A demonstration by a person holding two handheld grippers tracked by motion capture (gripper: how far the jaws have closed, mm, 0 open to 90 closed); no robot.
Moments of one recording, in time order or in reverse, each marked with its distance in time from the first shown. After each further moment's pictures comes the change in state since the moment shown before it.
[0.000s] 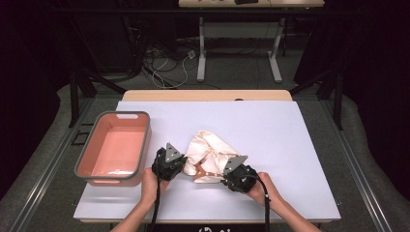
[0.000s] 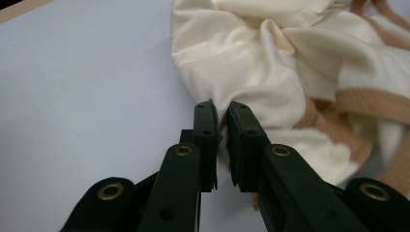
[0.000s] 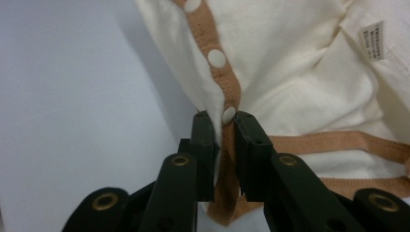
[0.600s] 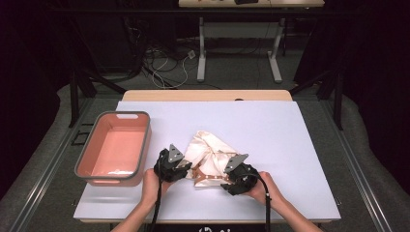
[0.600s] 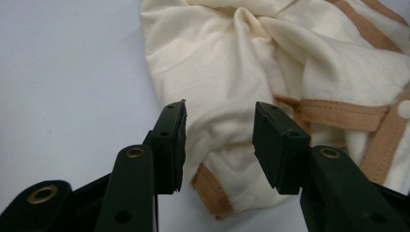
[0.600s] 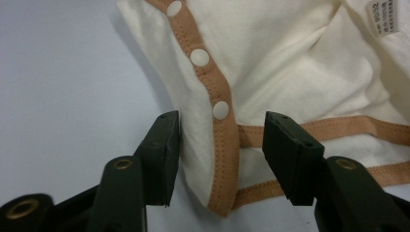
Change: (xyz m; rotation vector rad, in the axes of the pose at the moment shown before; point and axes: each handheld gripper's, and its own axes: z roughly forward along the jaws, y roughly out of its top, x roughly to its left) left arm -0.009 0.002 0.002 0.059 -0.069 0.022; right arm -0.005 -0.003 0.001 0.020 0.016 0.029
